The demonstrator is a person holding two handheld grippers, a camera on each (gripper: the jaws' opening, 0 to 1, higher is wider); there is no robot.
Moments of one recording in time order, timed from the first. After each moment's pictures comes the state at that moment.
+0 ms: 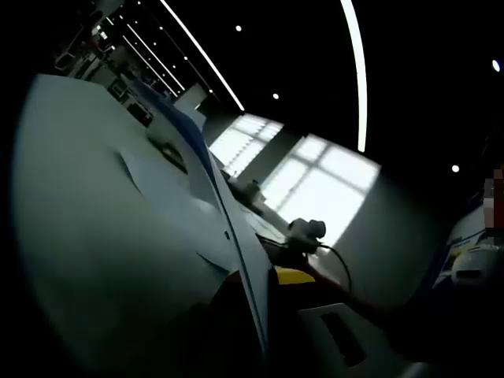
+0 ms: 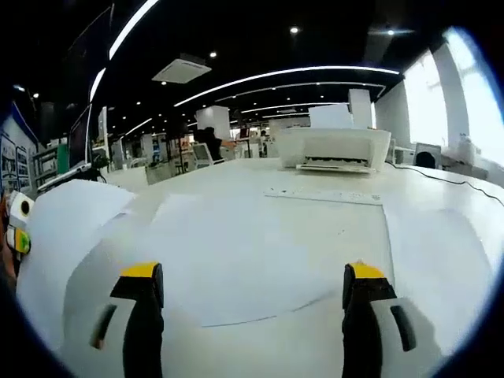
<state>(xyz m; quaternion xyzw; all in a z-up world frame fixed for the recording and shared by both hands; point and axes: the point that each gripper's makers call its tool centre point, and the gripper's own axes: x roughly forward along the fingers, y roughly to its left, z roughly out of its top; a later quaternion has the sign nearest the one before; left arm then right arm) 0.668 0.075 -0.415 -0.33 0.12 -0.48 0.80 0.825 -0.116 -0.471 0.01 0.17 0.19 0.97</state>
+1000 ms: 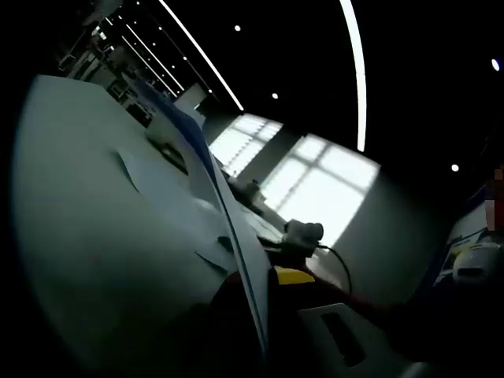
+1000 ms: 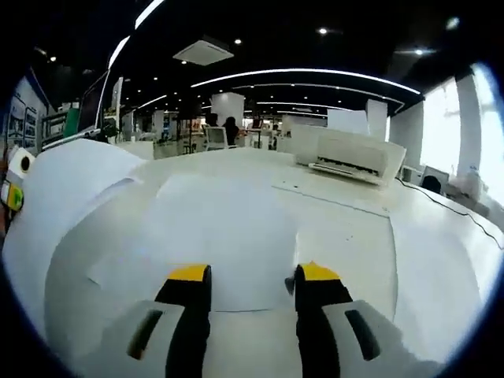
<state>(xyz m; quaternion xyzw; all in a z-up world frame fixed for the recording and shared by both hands) 0.659 0.062 -0.411 -0.33 0.12 -0.48 0.80 0.821 -0.105 -0.482 -0.08 0.17 0.22 0.96</state>
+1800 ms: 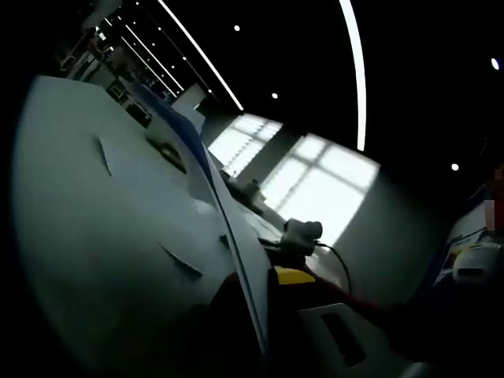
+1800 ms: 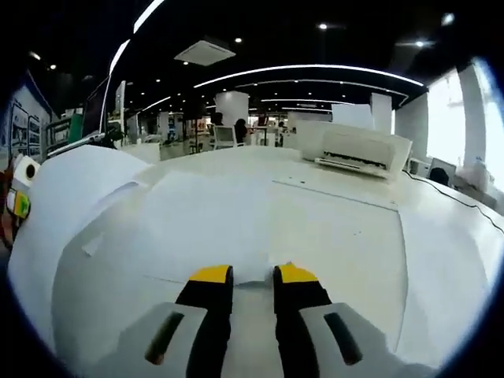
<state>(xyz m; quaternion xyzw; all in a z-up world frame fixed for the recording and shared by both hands) 0.655 0.059 -0.410 -0.33 0.12 -0.48 0.80 0.817 -0.101 -0.483 -0.05 0.19 0.25 0.95</state>
